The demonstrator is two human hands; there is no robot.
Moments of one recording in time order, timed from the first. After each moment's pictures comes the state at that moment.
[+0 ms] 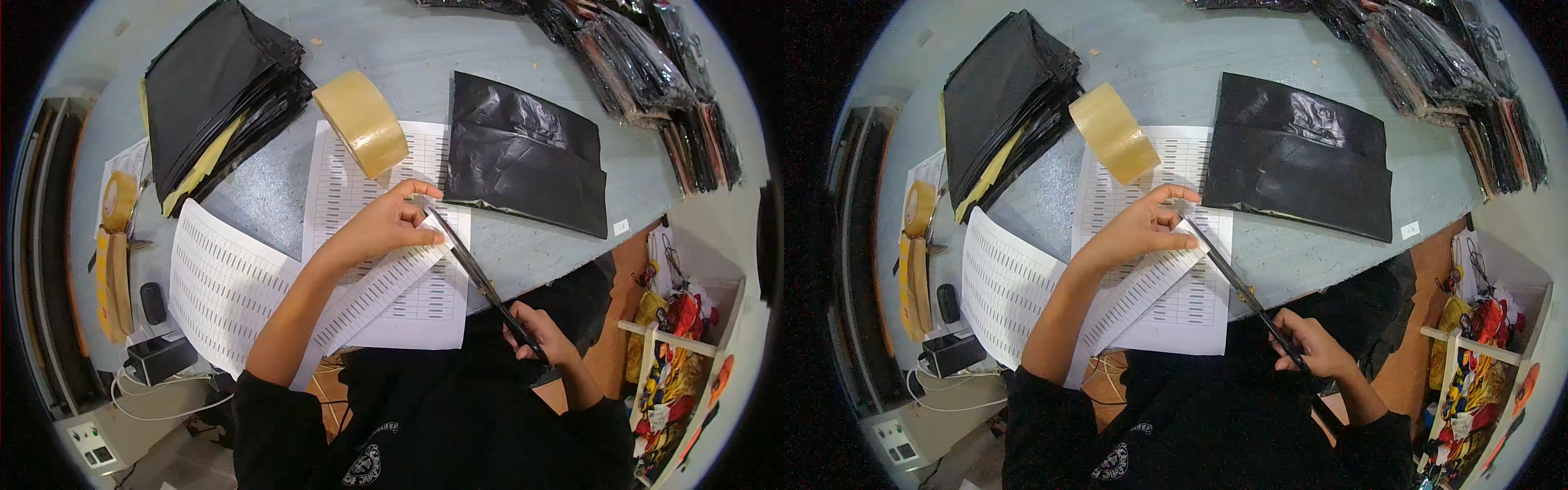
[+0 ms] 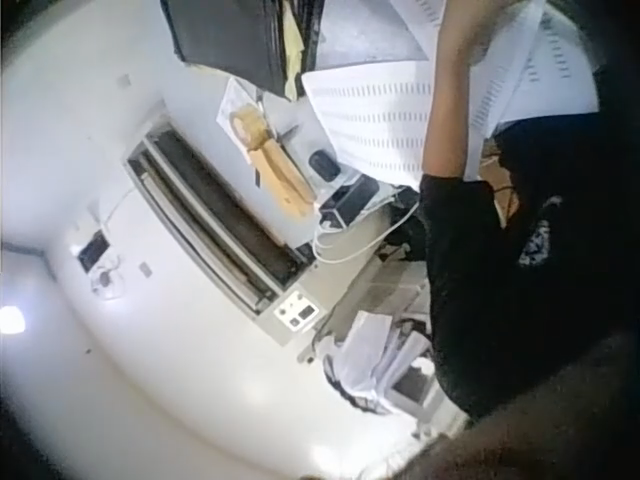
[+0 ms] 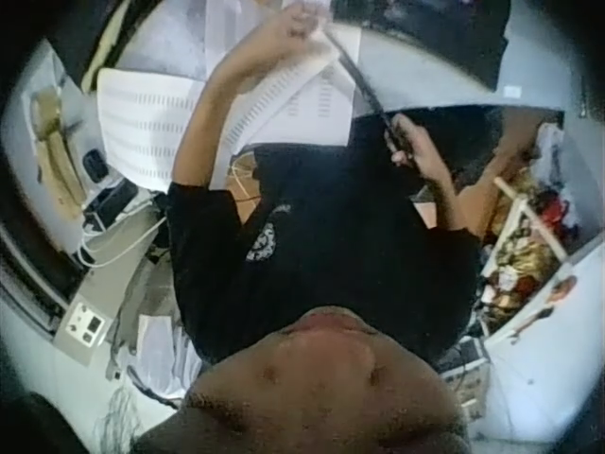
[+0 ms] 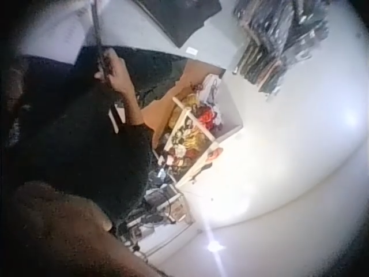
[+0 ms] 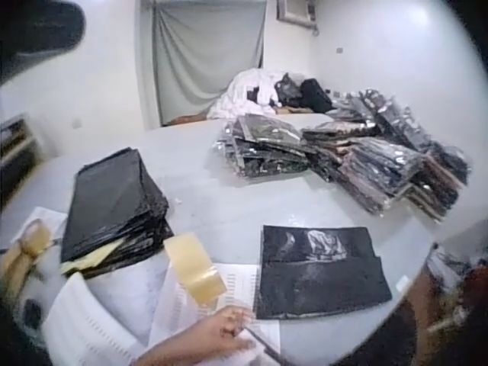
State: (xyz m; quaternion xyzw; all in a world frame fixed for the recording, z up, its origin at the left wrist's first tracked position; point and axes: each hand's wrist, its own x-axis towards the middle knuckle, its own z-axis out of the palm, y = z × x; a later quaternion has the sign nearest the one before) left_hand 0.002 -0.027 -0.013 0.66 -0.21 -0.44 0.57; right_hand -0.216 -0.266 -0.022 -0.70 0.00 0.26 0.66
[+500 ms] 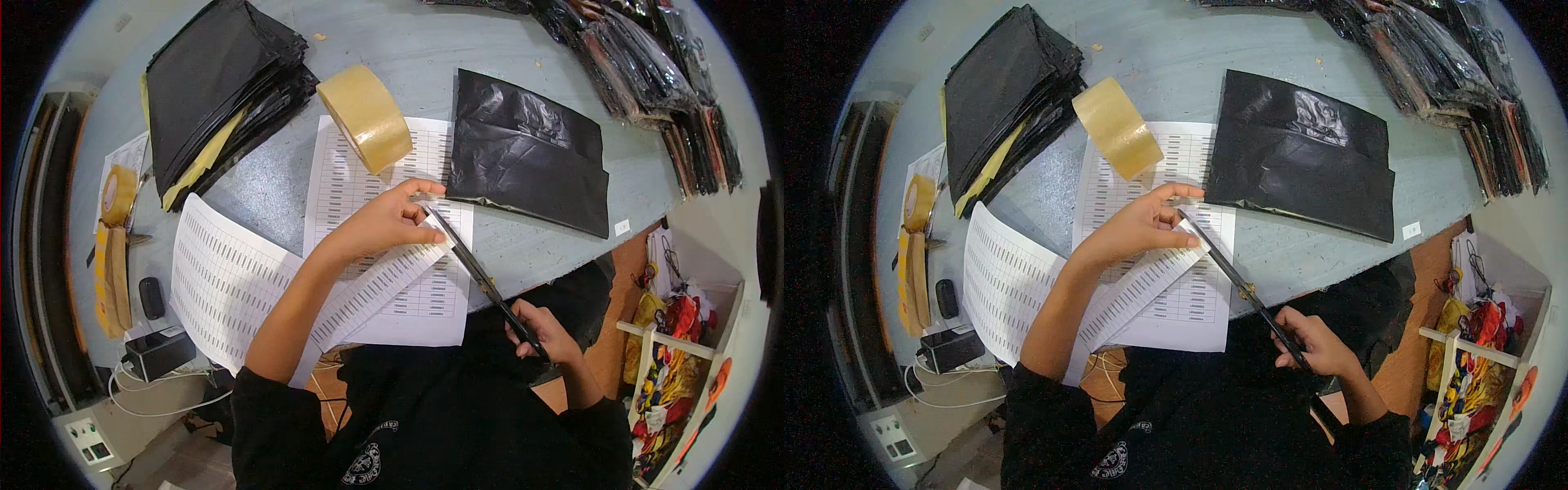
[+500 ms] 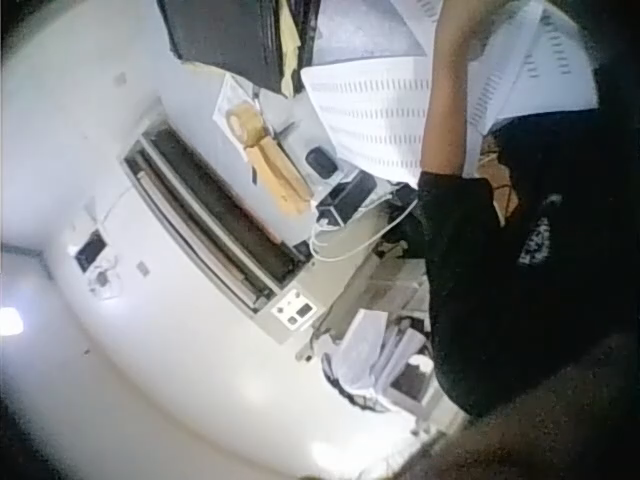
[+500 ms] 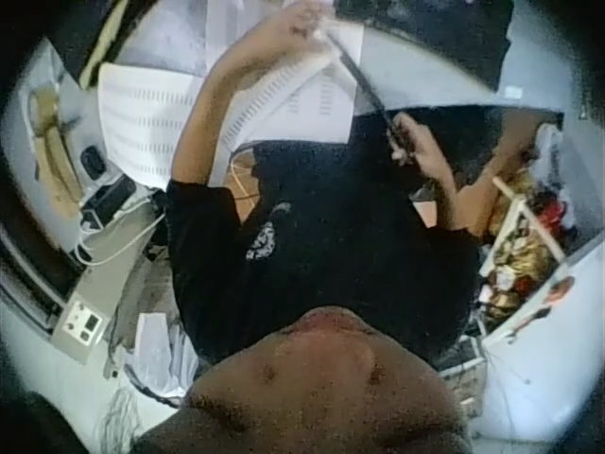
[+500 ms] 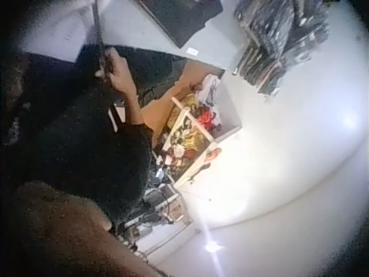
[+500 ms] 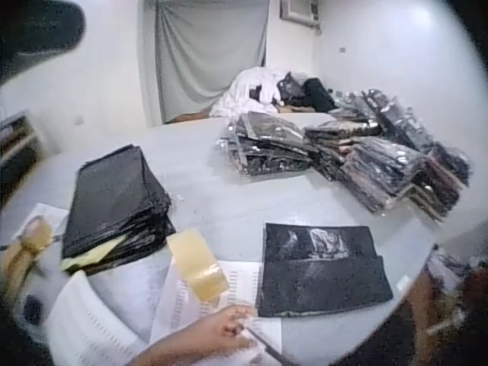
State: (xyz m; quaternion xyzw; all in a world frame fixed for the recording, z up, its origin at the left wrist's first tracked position) left_hand 0.003 -0.026 -0.012 0.66 -0.19 -0.45 0.57; right_hand -0.212 -0.265 -0.014 -0.71 0.00 0.27 0.65
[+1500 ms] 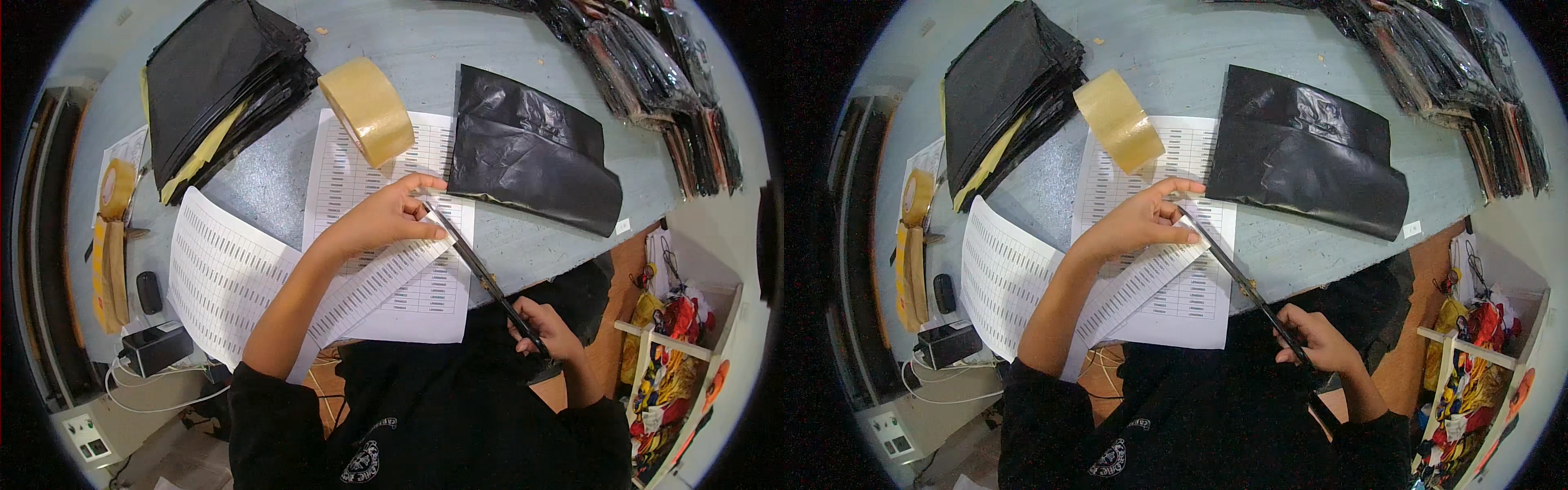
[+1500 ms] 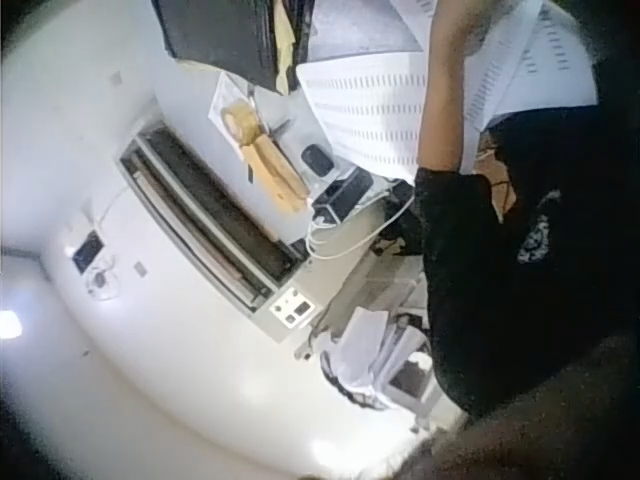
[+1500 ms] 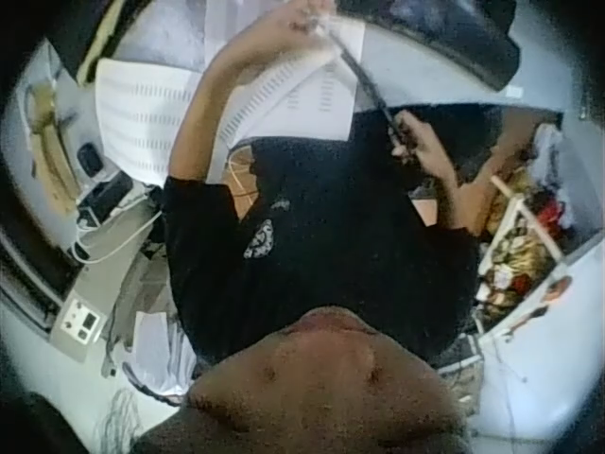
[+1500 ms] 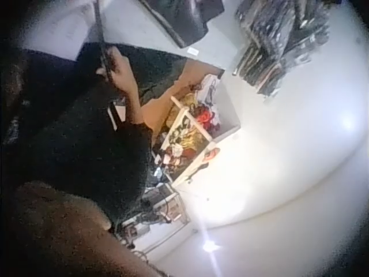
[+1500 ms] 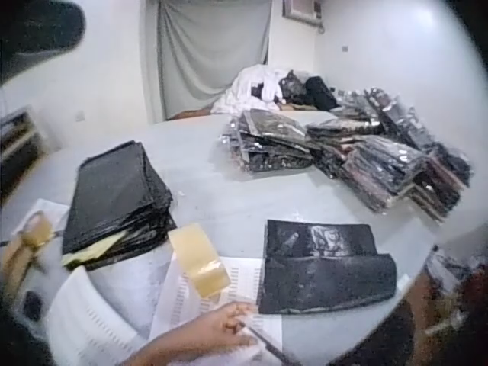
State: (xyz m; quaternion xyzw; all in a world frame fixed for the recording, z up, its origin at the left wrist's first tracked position) left_hand 0.003 -0.026 -0.014 0.67 -0.21 -0.45 0.56; right_hand -0.211 -0.268 -0.012 -0.70 -0.01 0.27 0.66
